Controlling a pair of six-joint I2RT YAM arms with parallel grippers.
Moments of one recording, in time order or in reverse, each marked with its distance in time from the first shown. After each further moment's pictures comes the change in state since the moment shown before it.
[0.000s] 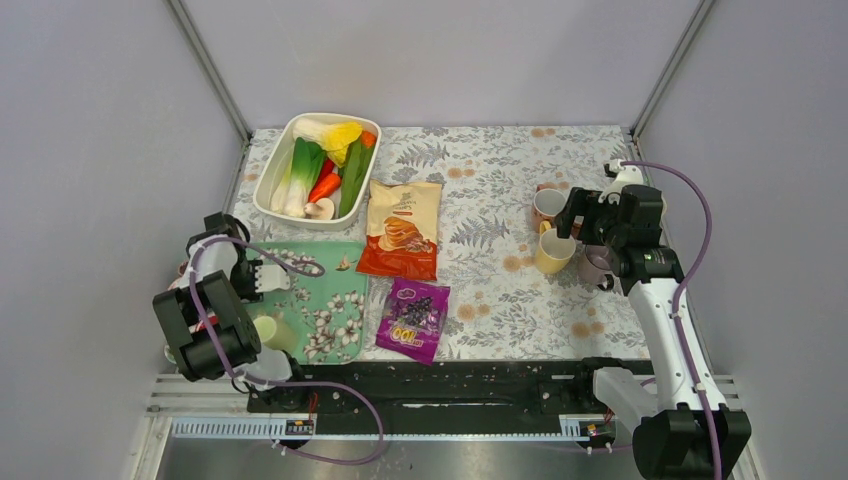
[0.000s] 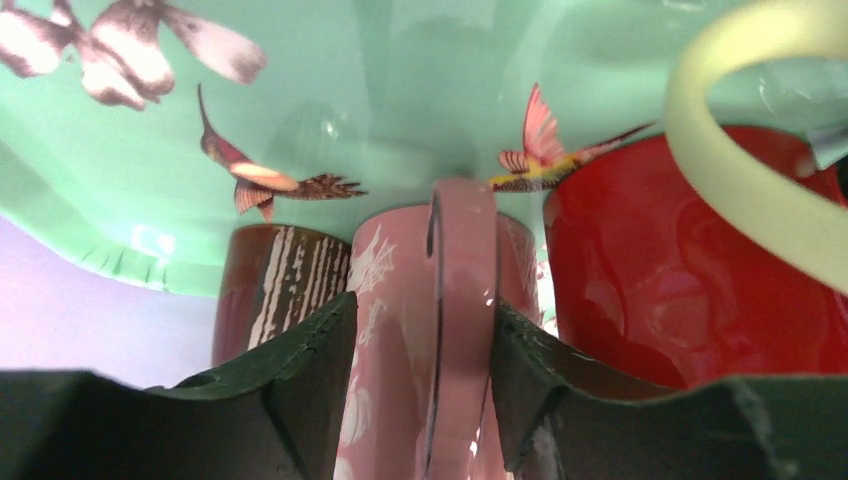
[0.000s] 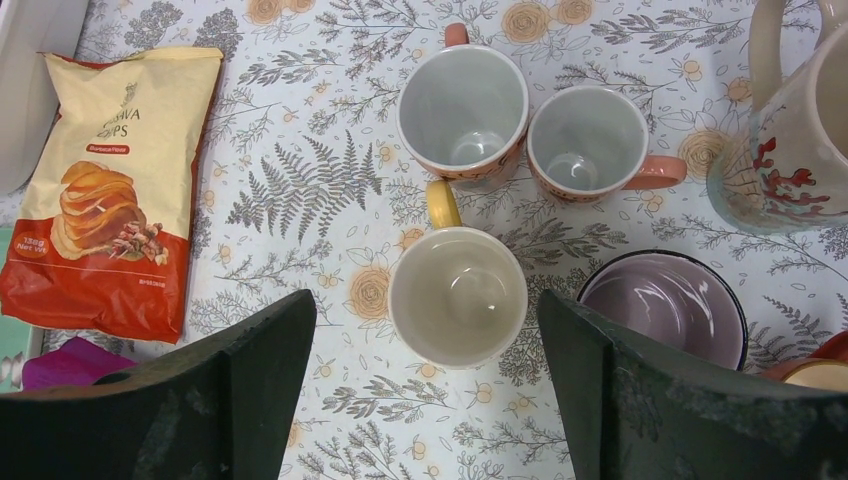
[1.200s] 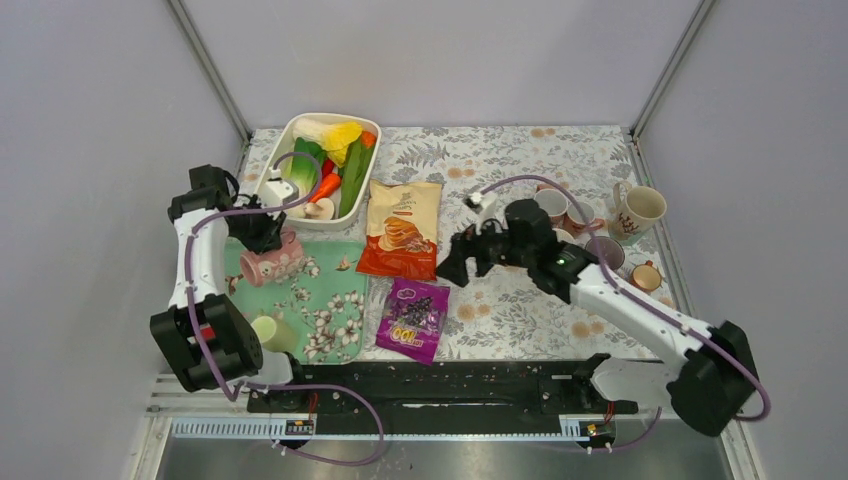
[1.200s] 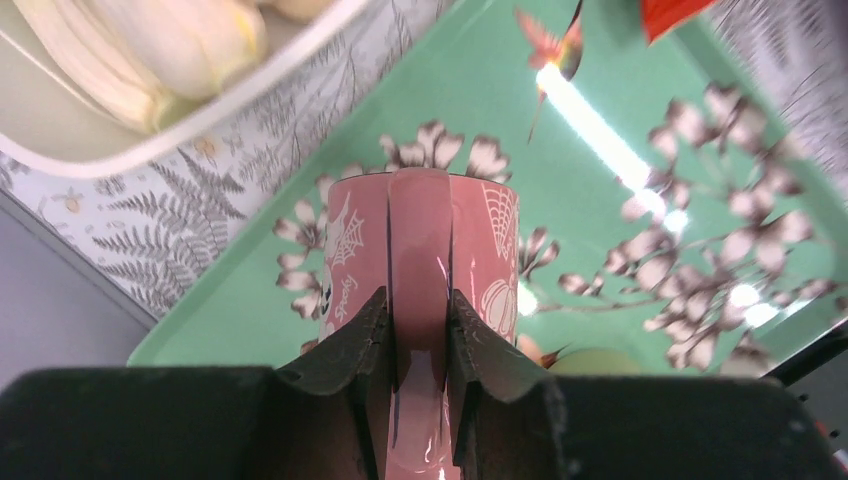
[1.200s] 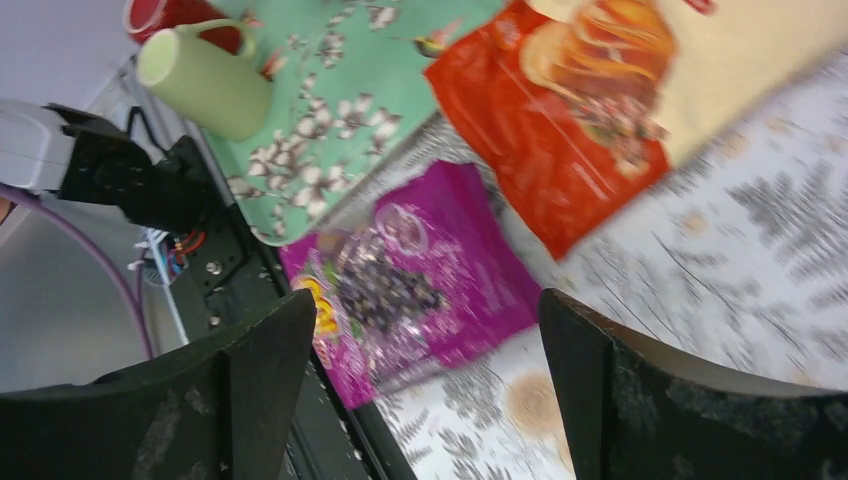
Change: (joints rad) left arm -0.095 -0.020 0.346 -0.192 0.719 -0.753; right arm 0.656 0.167 -0.059 0.298 -0.251 0.078
